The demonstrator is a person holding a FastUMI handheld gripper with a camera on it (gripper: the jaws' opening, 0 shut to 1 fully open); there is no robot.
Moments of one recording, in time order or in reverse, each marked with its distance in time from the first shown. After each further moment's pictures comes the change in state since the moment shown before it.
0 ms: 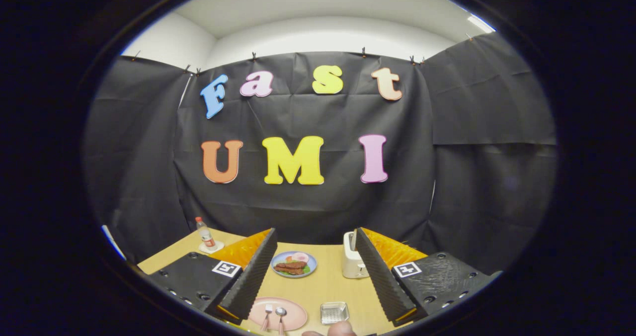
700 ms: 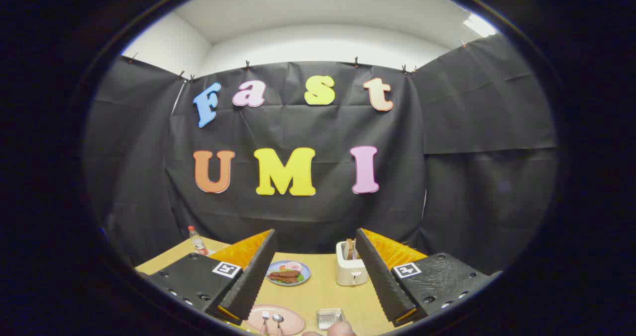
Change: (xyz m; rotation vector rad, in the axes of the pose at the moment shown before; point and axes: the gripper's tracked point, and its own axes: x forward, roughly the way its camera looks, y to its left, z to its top) arm 0.000 -0.005 0.018 -0.004 -0.062 -0.049
